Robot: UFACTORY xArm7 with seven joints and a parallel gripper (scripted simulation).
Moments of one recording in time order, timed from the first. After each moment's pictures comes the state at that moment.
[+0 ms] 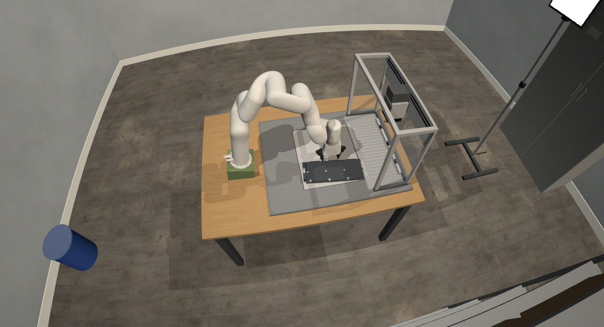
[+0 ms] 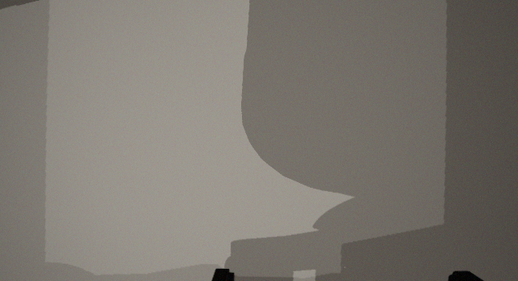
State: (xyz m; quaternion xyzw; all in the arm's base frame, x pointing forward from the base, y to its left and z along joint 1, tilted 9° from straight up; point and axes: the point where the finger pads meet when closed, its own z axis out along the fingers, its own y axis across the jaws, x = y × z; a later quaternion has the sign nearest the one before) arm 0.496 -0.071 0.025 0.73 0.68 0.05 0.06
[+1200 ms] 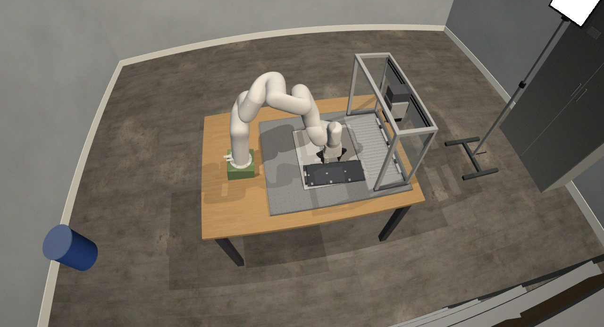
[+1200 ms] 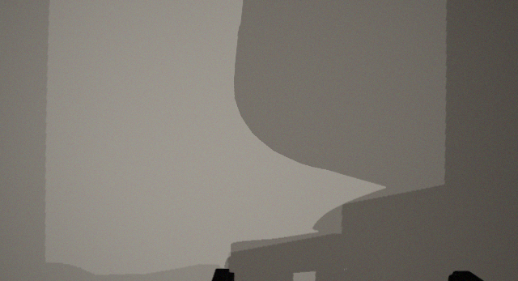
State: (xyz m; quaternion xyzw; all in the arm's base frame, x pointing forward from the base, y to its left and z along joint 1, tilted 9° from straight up) arm 0.495 -0.087 0.025 0.73 0.68 0.05 0.06
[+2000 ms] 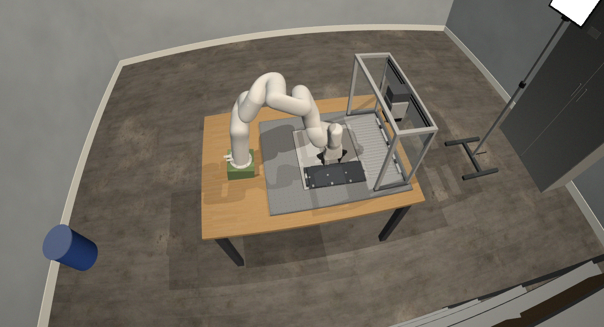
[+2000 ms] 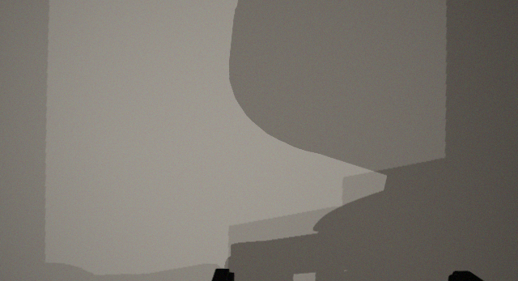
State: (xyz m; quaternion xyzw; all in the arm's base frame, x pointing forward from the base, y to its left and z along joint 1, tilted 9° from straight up) arm 0.494 -0.098 0.025 0.73 0.68 0.05 0.06
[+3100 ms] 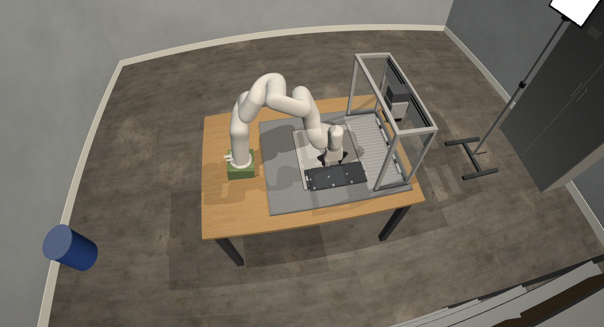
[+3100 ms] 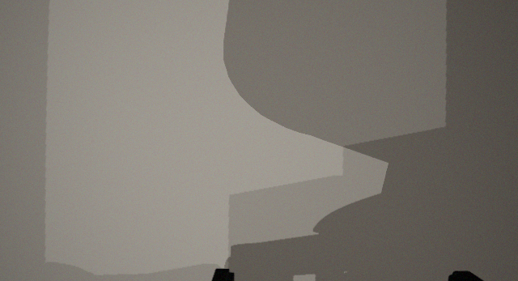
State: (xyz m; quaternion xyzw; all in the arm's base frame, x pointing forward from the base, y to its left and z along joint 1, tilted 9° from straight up) arm 0.493 -0.111 0.025 0.73 0.68 0.05 0.06
